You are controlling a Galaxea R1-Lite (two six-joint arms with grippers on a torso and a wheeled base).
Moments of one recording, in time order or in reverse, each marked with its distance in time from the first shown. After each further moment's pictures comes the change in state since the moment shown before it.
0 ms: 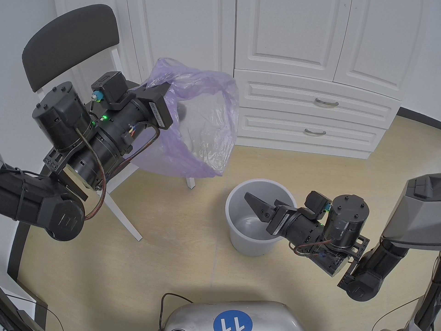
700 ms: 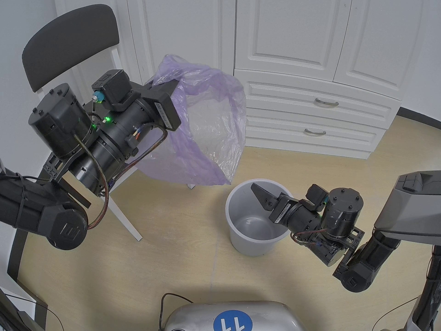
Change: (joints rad) left arm -0.054 -0.010 0.022 -0.060 -0.001 0.002; right arm -0.065 0.061 -0.069 0.000 -0.009 0.002
